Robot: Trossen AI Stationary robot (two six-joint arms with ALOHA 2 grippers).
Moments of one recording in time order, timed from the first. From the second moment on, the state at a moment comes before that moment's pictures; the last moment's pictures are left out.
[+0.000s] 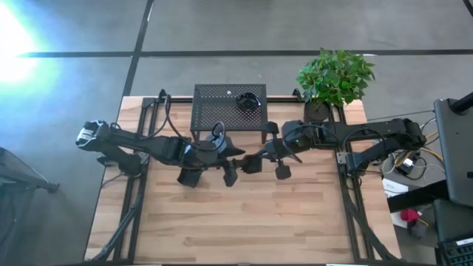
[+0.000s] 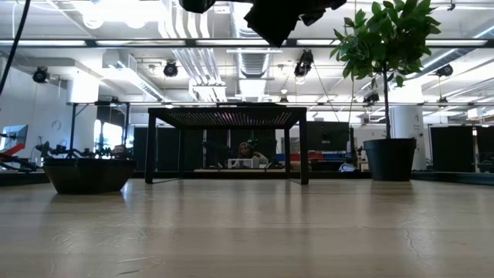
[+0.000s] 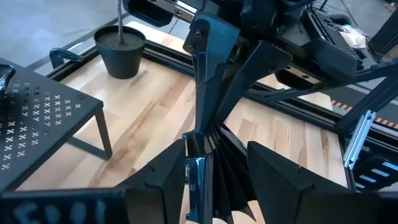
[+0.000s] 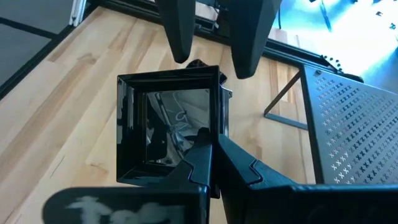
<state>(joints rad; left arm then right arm) -0.20 1.45 1.33 -0.30 -0.38 -0.44 0.03 1.34 1.17 -0.40 -0.05 -0.23</state>
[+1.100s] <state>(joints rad) -0.21 1.29 1.37 -0.33 -0.39 -0.26 -0.24 1.42 1.19 -0.24 0.00 0.02</state>
